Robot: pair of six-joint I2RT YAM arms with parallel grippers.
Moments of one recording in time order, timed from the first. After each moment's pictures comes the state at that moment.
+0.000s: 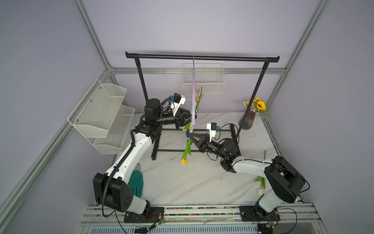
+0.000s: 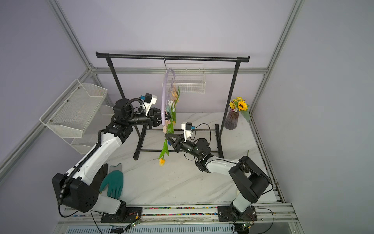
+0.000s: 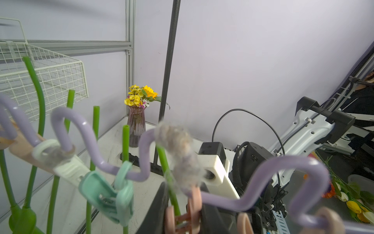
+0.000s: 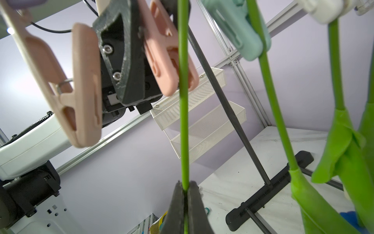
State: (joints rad) left arm -0.29 1.47 1.44 -0.04 1.04 -0.14; right arm 0.71 1.62 0.79 1.18 -0.43 0.71
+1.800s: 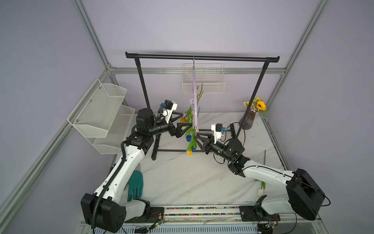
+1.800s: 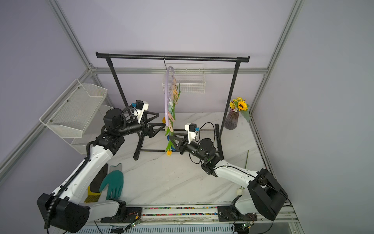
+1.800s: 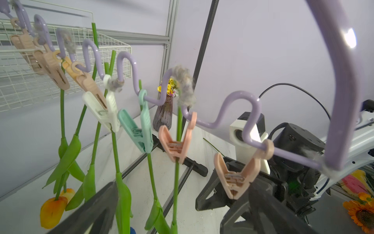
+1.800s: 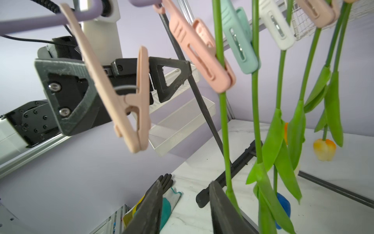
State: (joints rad) left arm -0.25 1.24 1.23 -0.12 0.82 -0.12; right arm 0.71 1.36 0.72 0.79 -0.28 0.51
